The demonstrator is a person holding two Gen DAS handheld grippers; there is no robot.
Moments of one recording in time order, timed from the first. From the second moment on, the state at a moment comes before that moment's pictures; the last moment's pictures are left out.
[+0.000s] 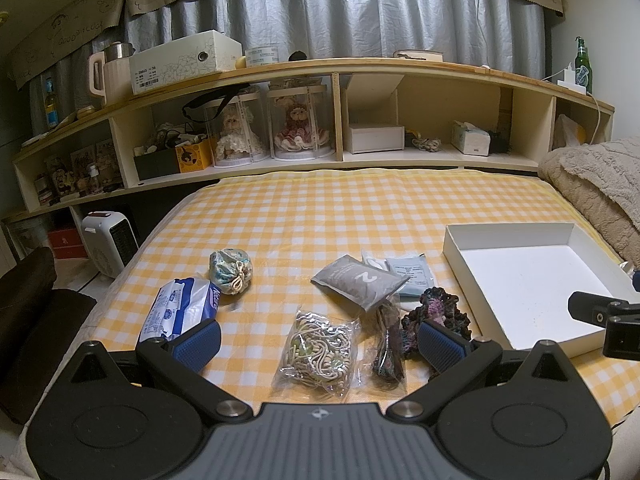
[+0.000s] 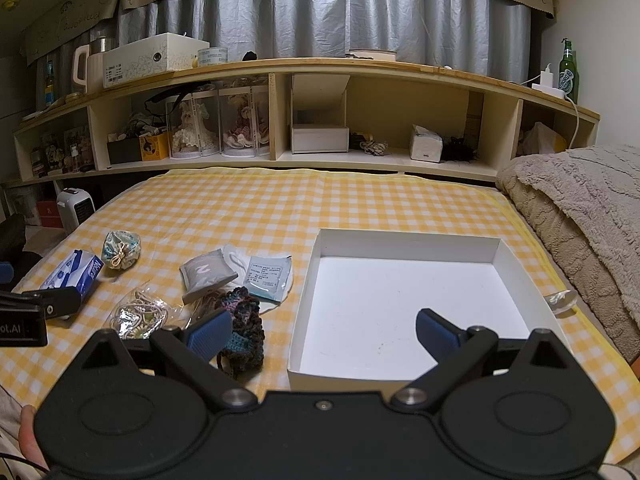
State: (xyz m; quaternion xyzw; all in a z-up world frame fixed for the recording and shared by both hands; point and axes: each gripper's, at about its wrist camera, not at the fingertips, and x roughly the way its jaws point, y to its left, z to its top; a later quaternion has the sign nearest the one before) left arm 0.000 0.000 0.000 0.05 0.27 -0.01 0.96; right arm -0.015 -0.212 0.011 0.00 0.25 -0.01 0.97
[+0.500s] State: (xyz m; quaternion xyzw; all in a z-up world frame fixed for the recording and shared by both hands) left arm 0.003 0.005 0.012 0.03 0.25 -0.01 0.97; right arm -0.012 -0.212 0.014 0.01 0.25 -0.01 0.97
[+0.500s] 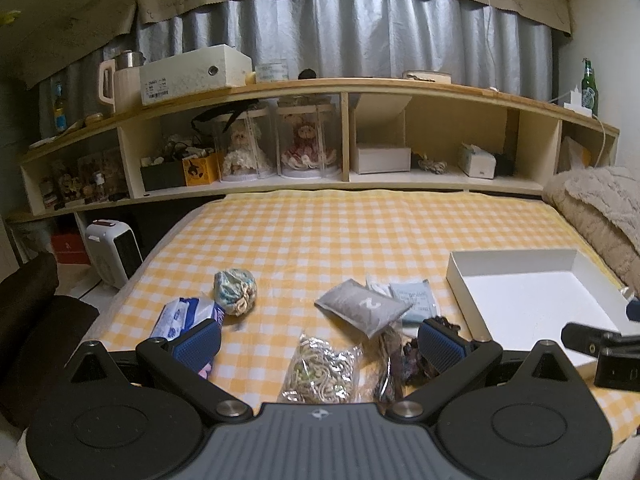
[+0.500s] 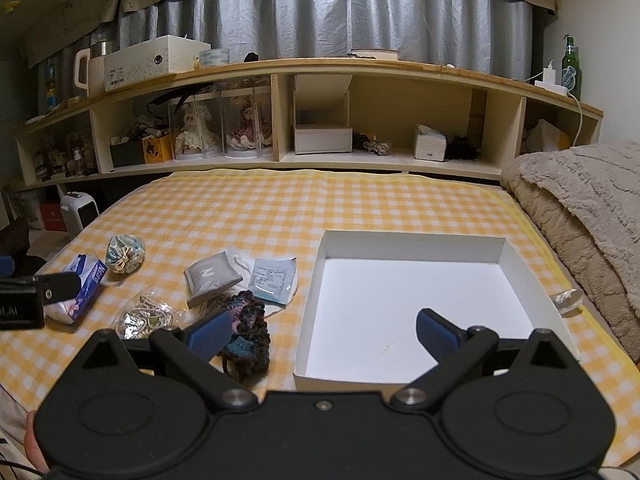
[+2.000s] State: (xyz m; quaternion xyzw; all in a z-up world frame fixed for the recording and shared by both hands) left arm 0.199 0.165 -0.039 -0.04 0.42 0.11 0.90; right arm 0.147 -0.211 -0.030 0.10 0.33 0.08 0.94
